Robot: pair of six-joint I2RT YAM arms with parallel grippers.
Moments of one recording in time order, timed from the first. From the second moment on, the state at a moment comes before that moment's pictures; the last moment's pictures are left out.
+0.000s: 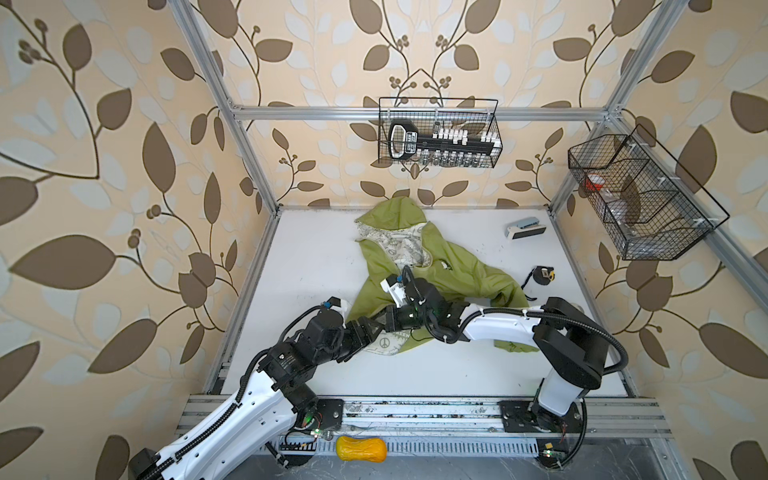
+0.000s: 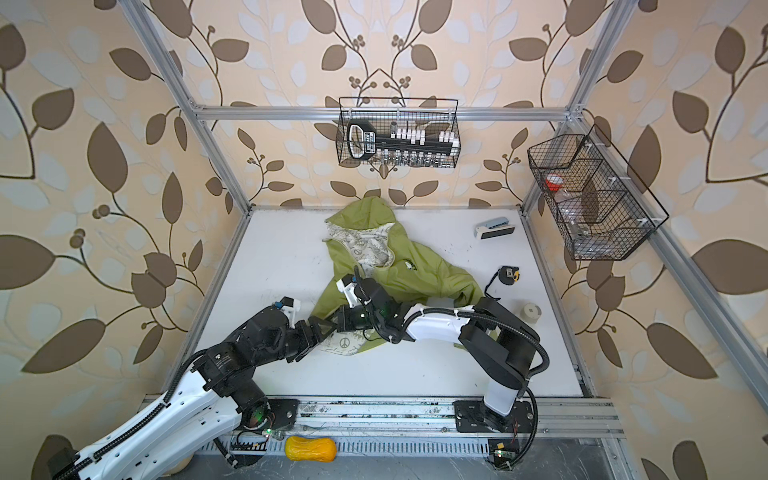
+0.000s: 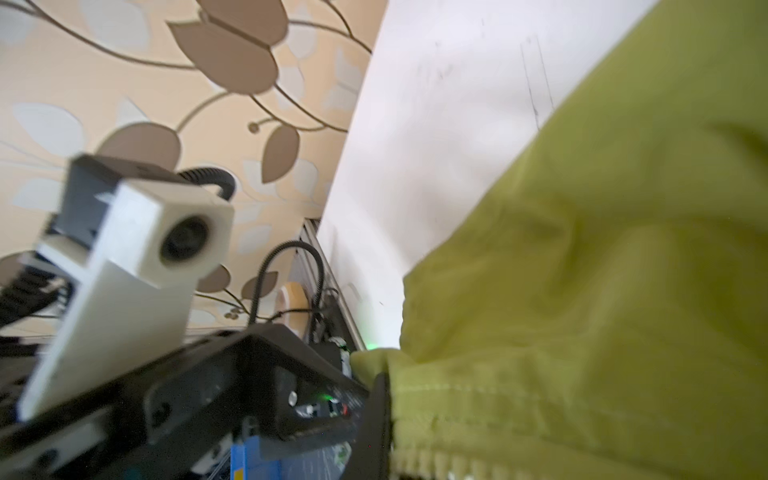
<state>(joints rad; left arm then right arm) -0.65 0.57 0.46 -0.50 0.17 -1.18 0.92 1.73 0.98 0.27 -0.41 0.89</state>
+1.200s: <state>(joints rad) -0.47 0.72 0.53 -0.05 0.28 -1.06 0.74 1.66 1.13 0.32 -0.59 1.21</state>
